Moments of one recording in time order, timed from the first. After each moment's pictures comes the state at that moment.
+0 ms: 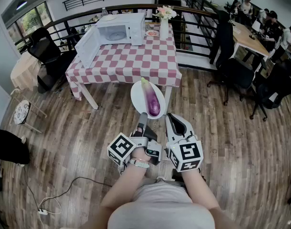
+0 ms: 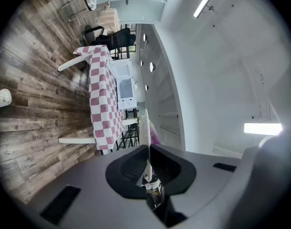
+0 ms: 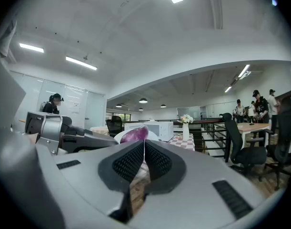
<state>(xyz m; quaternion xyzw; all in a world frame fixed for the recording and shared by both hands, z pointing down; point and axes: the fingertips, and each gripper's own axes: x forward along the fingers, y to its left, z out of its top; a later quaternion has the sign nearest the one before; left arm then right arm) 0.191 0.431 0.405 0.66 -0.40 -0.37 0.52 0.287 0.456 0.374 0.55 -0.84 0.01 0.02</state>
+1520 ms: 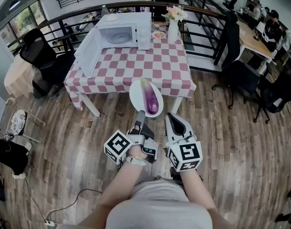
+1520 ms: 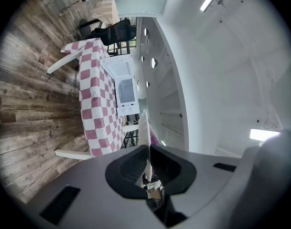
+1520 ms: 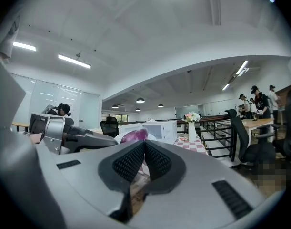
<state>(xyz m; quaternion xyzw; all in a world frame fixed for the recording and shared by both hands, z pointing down) 0.094 0.270 0.413 0.66 -0.39 -0.36 0.53 0.197 0.302 0.382 0.56 -0.83 0.02 0.01</state>
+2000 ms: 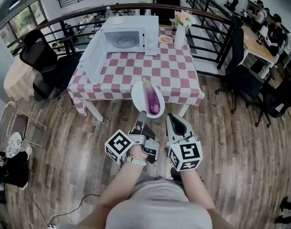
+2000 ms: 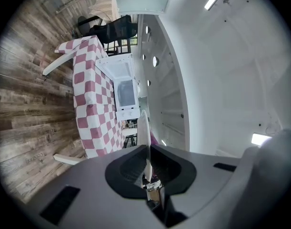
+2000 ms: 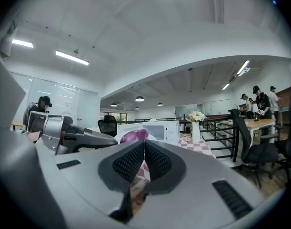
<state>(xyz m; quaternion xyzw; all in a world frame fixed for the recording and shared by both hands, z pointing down) 0.048 0.207 0.402 0.66 -0.38 -0.35 0.54 0.148 0.237 0.373 0.56 -0.83 0.03 0.02</state>
